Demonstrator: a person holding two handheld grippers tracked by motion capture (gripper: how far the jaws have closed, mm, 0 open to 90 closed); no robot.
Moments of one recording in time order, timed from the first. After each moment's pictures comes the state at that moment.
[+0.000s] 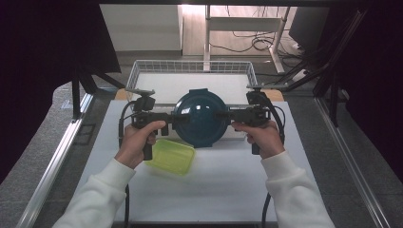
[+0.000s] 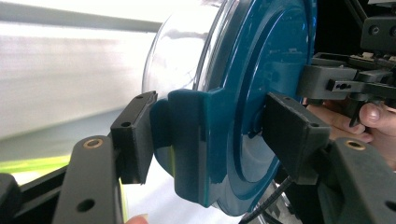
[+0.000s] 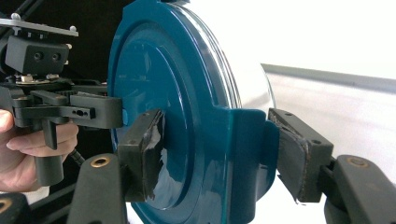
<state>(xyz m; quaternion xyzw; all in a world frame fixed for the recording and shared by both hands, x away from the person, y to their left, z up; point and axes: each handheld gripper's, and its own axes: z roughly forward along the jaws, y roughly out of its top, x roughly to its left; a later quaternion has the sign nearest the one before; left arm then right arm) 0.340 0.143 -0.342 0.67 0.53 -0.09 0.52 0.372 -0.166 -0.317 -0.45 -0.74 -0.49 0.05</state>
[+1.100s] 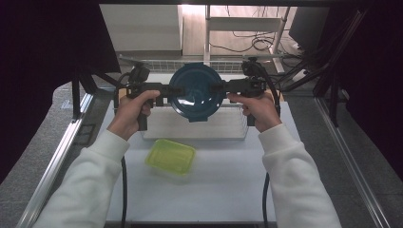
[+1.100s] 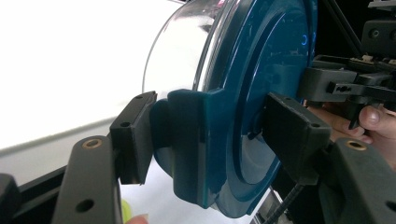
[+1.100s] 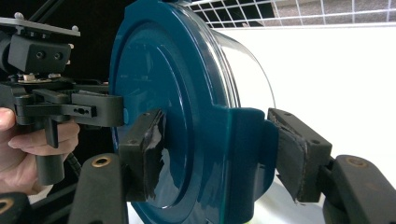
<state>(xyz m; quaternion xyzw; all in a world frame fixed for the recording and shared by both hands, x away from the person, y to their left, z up) 0.393 0.163 -0.300 0.67 0.52 -0.09 0.53 0.420 -0.146 -0.272 -0.45 -0.74 -0.49 0.04</state>
